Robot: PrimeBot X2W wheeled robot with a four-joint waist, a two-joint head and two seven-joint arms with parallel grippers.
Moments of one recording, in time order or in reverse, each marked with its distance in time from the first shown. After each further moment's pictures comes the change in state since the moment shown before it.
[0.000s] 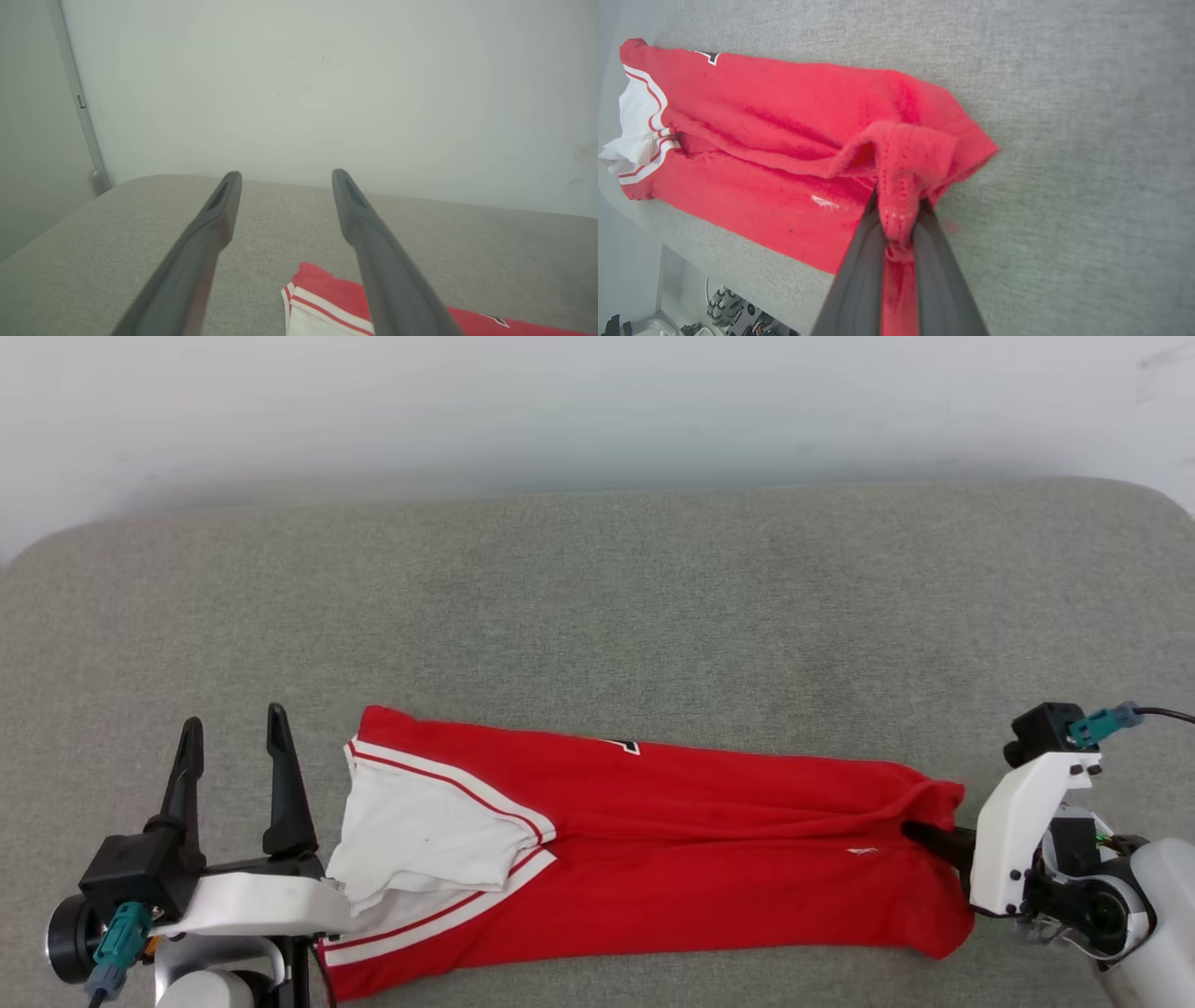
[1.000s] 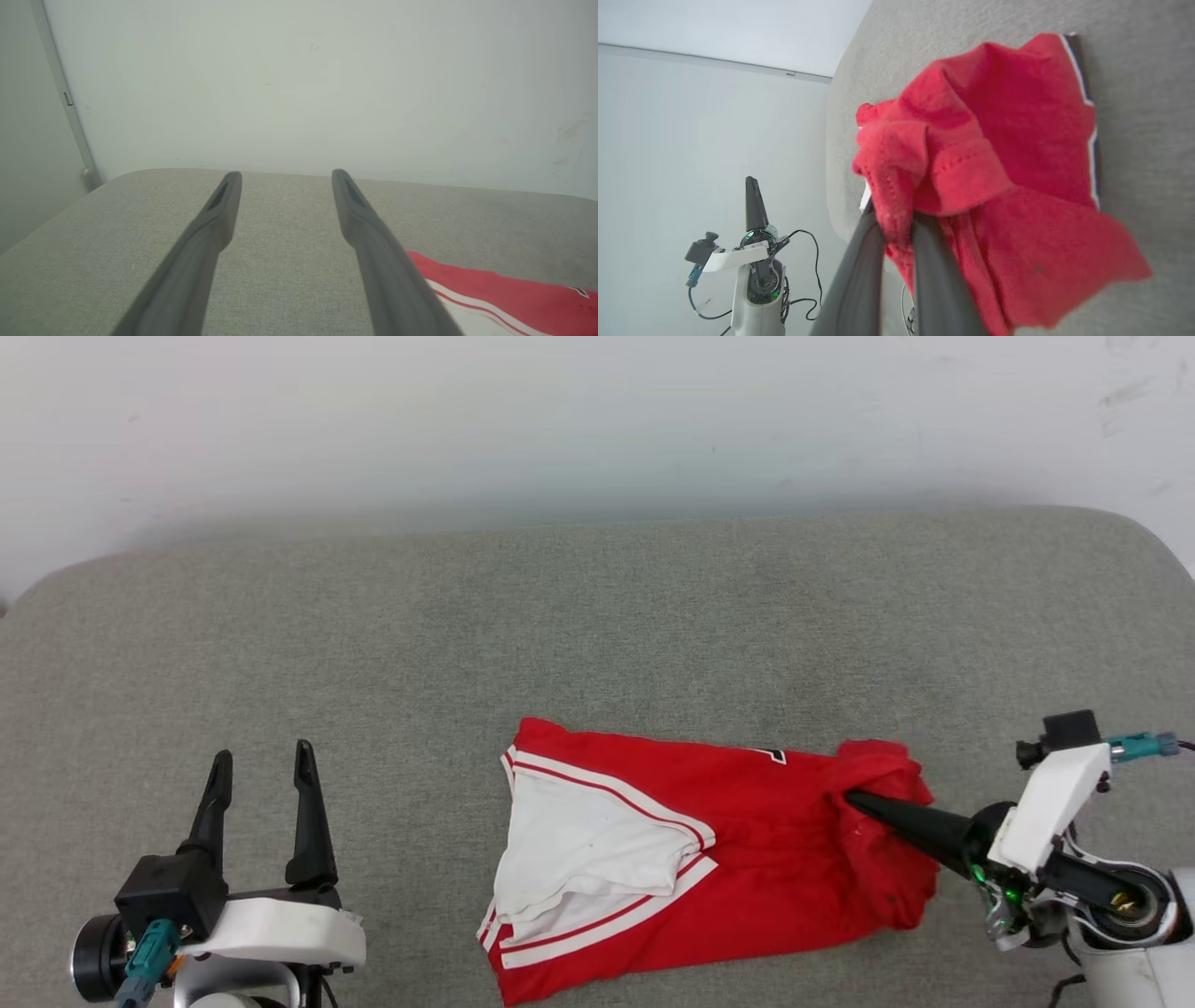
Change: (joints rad) left arm 0.034 -0.011 -0.002 0.054 0.026 -0.033 0.000; right arm 0.062 0.199 -0.384 -0.048 0.366 0.000 0.262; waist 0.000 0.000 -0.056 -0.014
